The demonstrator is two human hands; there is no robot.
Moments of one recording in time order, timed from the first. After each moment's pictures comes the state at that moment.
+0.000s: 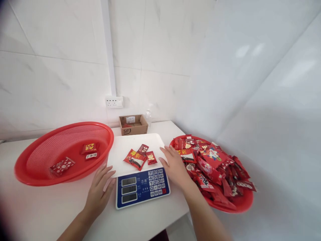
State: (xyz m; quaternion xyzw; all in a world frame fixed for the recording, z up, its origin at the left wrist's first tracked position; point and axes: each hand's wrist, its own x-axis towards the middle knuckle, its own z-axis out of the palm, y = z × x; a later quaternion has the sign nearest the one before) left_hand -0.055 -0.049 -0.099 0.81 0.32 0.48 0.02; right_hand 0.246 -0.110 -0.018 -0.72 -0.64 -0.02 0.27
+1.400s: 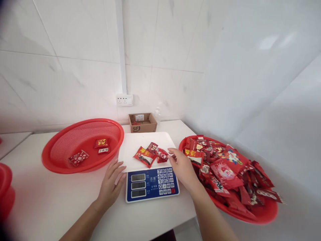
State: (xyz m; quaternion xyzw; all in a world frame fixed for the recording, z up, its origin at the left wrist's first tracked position) left_hand -0.054 -0.053 -0.096 0.82 0.33 0.47 0.03; right_hand 0.227 -0.106 -0.004 -0.73 -0.56 0.09 0.39
